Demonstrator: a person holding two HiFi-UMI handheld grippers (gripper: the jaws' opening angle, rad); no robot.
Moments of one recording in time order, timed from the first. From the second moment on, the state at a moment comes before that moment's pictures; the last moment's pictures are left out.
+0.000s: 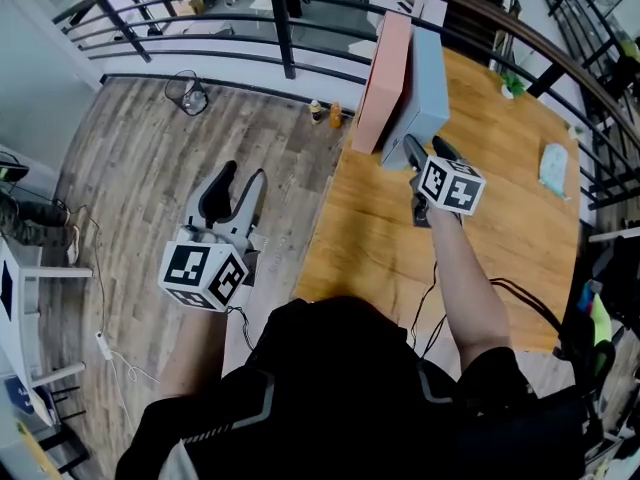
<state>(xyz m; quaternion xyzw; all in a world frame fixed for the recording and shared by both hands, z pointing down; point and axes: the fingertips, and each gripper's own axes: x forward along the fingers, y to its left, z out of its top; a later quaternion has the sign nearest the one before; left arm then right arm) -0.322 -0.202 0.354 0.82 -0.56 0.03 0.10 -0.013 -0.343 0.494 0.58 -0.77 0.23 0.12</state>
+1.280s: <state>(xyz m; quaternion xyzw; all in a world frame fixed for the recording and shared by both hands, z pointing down) -0.329 -0.205 0.357 0.82 -0.57 0.04 0.10 -0.033 -0.372 0.514 0.56 -0.78 0.24 0.16</state>
